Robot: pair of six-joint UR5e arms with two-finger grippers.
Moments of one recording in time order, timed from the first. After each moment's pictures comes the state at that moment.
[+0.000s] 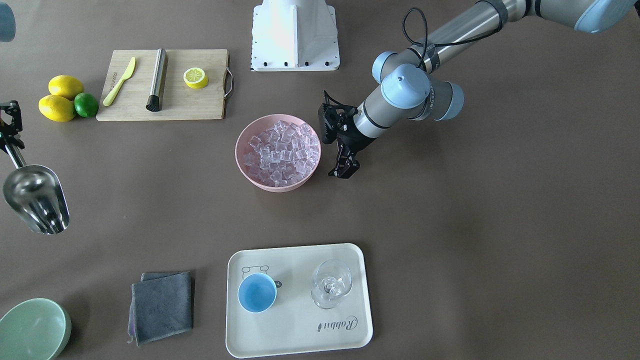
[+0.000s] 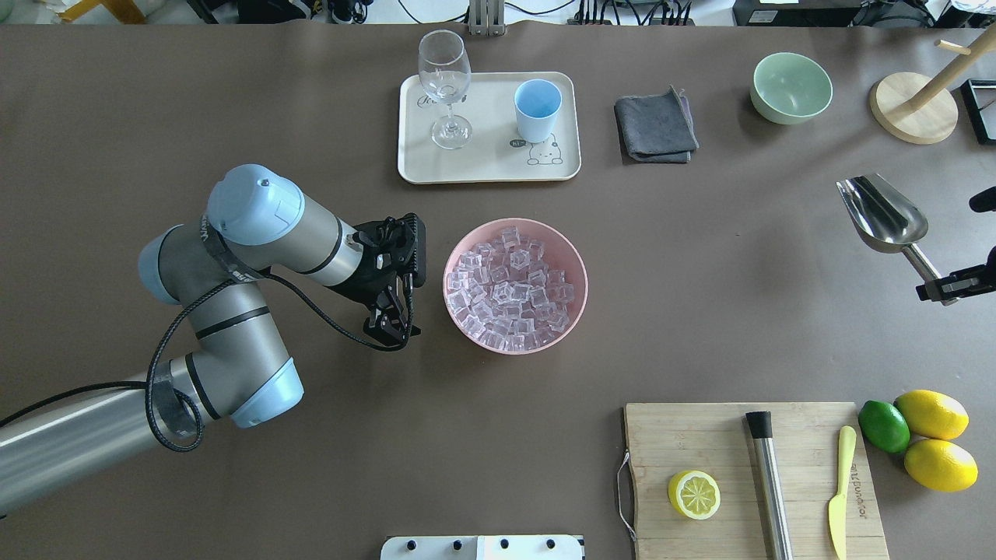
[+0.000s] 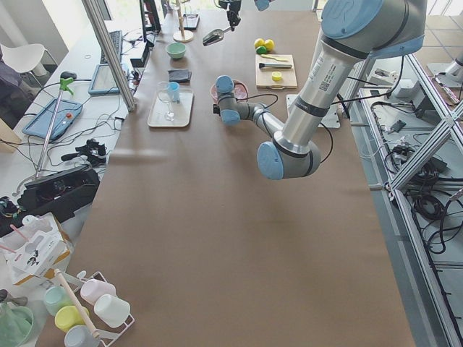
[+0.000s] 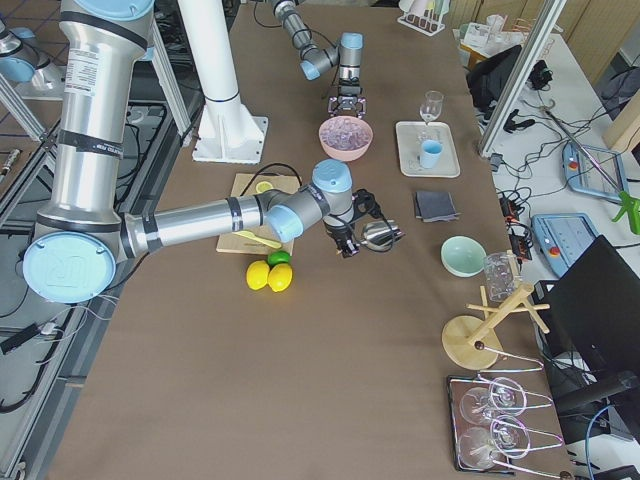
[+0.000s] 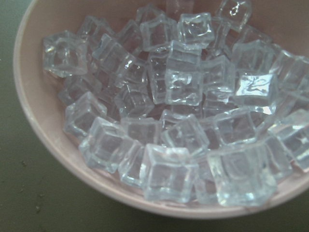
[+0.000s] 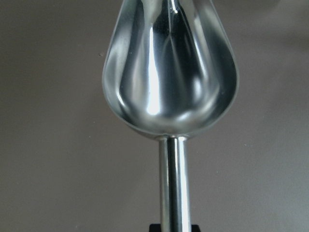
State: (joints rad) left arm -0.58 -2.18 -1.42 -2.27 -2.10 0.15; right arm 1.12 -1.74 1.93 -1.18 2.20 0.12
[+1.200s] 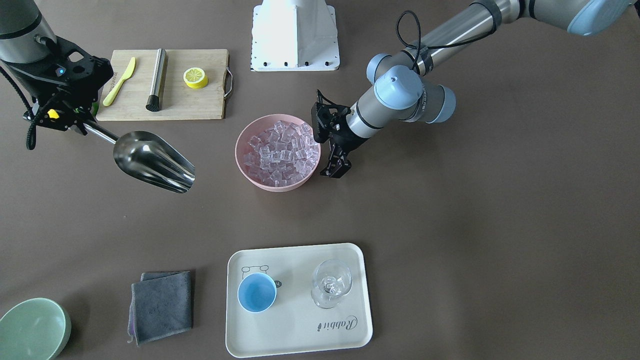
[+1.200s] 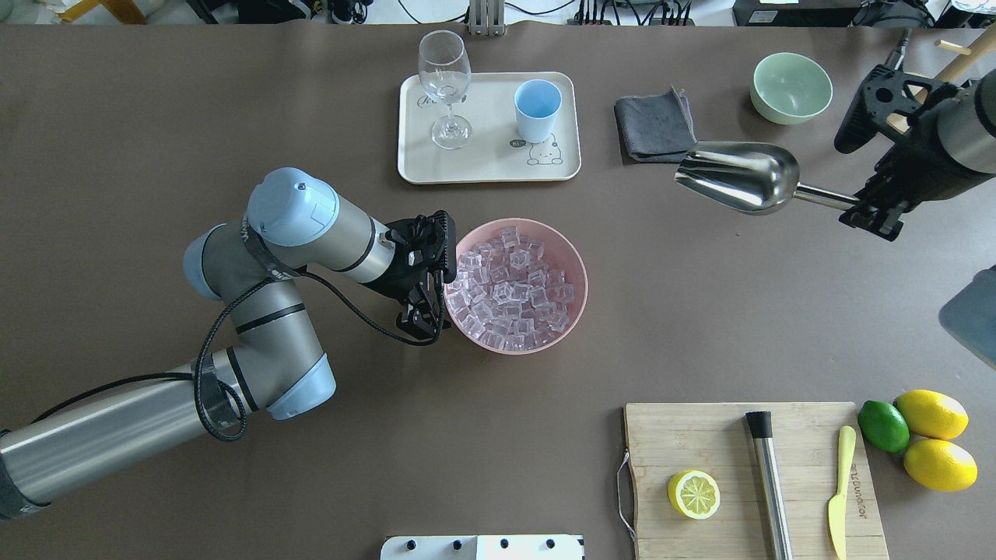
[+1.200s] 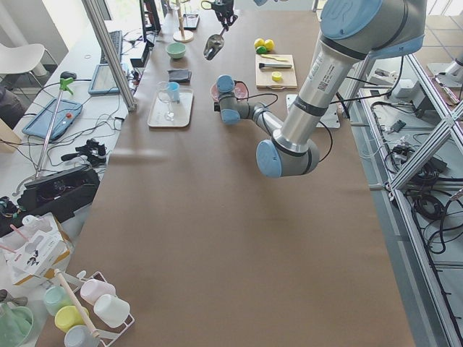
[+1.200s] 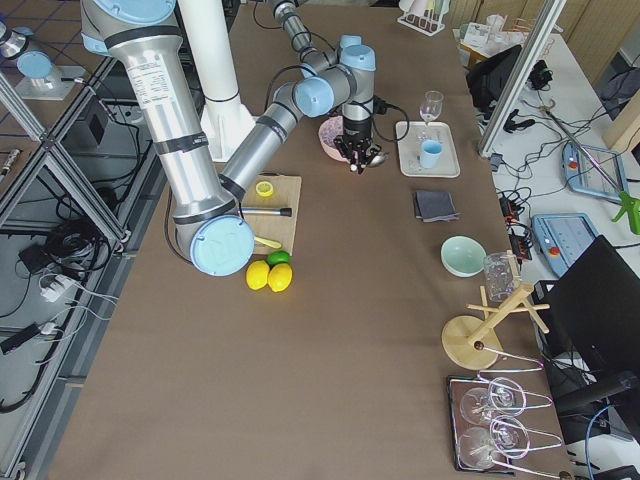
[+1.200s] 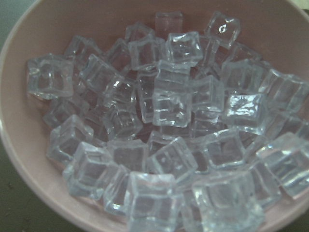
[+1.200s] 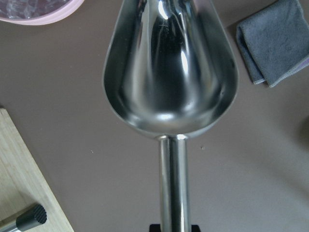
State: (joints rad) left arm -0.57 -2.20 -1.40 -2.31 -2.11 0.14; right arm 0.95 -1.24 2.15 -1.99 2.05 -0.34
